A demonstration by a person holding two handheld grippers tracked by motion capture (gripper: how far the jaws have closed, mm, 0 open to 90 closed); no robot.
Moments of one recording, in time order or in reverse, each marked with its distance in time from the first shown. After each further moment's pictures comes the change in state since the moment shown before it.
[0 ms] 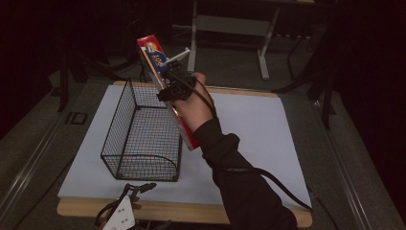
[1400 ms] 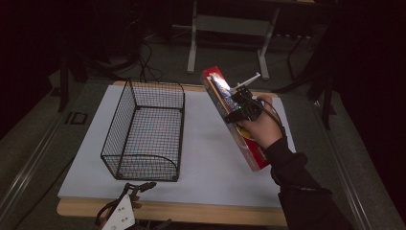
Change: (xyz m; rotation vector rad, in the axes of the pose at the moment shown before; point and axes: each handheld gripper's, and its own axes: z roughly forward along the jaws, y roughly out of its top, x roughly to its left) left arm 0.002 0.000 0.001 -0.004 0.004 -0.013; right arm -0.137 -0.111 -0.033 0.210 -0.039 0.057
